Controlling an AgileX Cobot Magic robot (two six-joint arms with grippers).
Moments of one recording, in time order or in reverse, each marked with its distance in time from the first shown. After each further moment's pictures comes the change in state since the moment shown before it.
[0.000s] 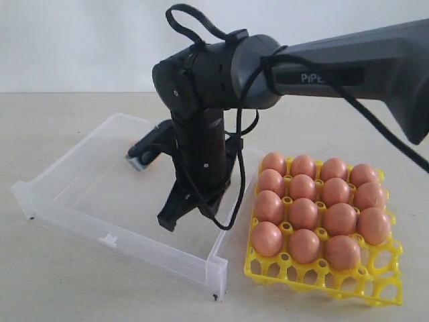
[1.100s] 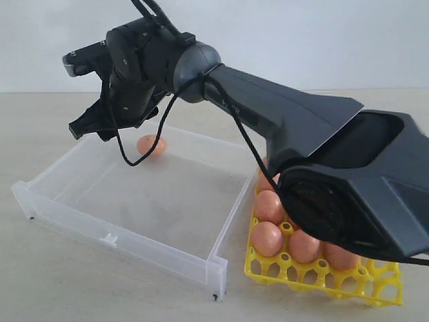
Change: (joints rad) left arm 0.000 0.000 0.000 0.000 0.000 0.000; right arm -0.009 0.427 -0.836 0.023 -0.191 0.221
